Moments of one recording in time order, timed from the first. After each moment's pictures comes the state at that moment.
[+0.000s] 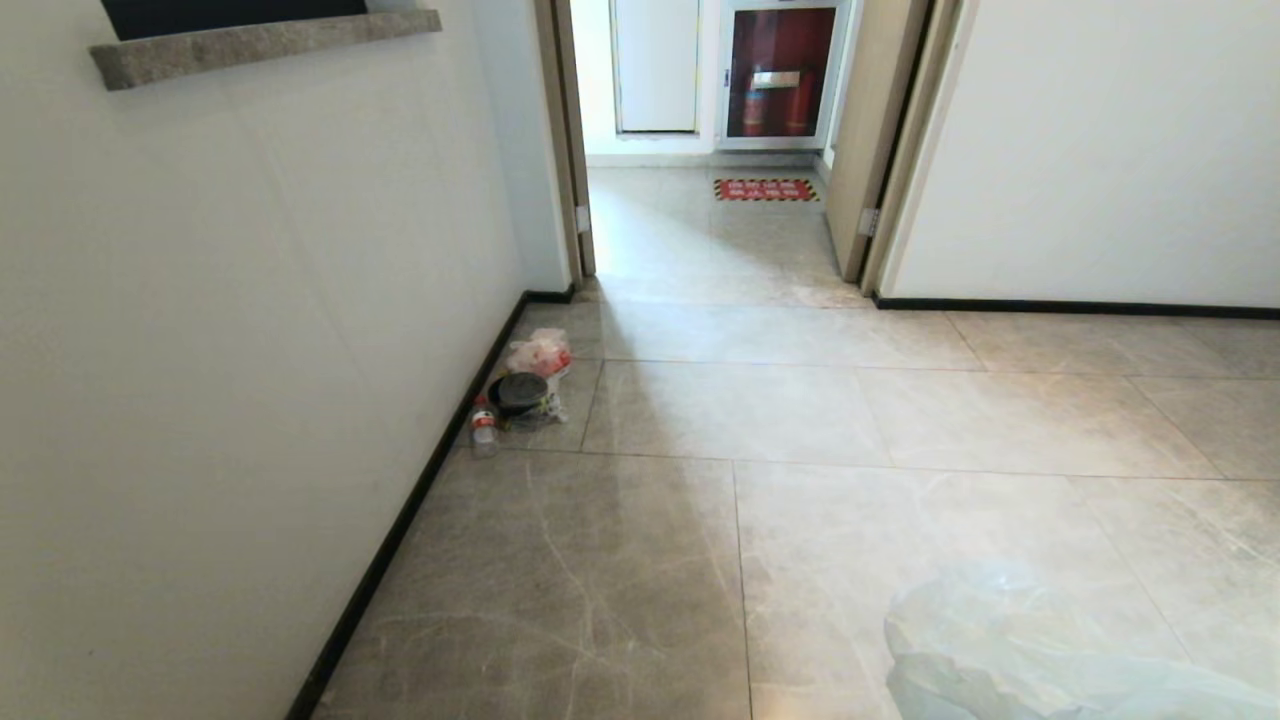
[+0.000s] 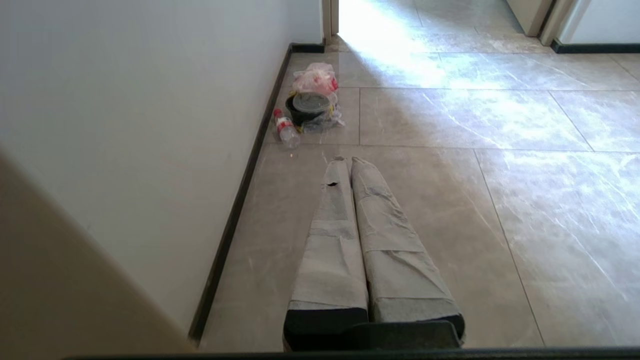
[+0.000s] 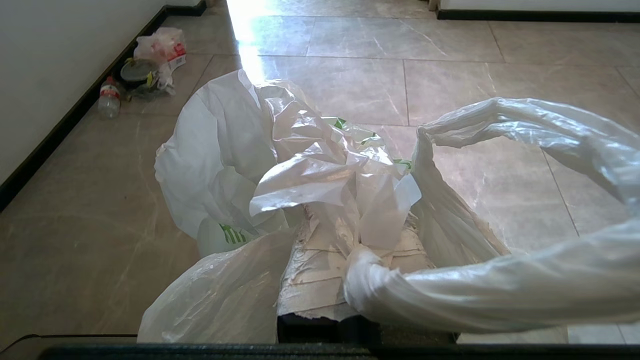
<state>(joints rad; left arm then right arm) 0.00 0.00 0.00 0.00 0.00 0.00 0.00 0.06 0.00 -0.01 0.00 -0.01</state>
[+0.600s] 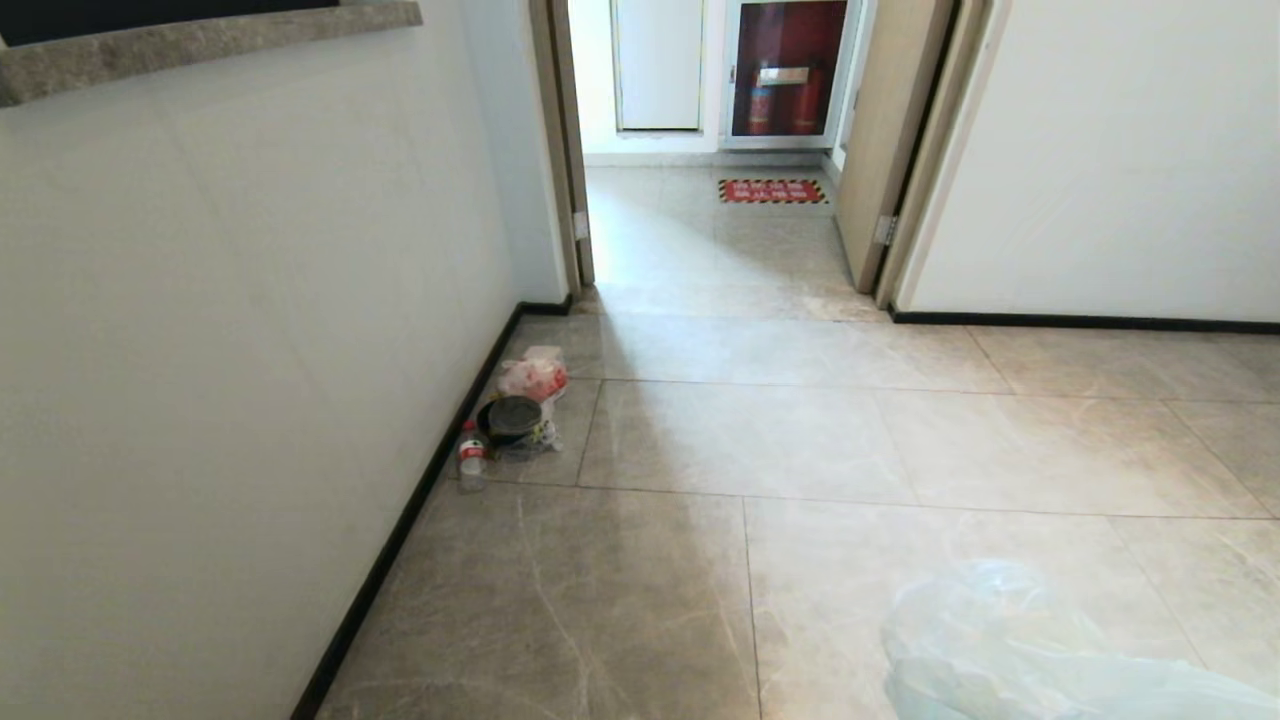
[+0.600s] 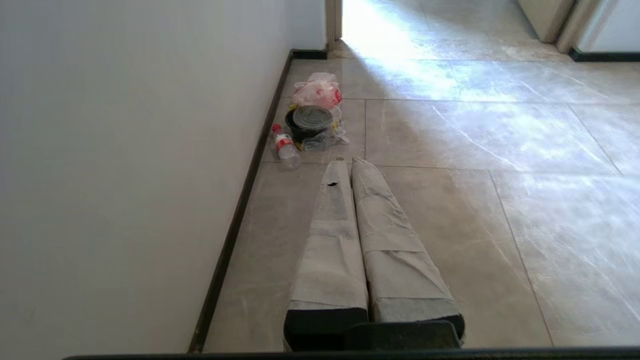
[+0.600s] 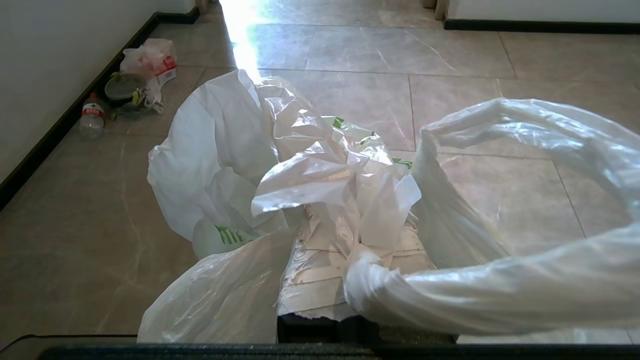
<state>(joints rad) 0.00 0.00 0.00 0.00 0.00 0.00 0.00 0.06 0.00 -0.01 0.00 -0.01</state>
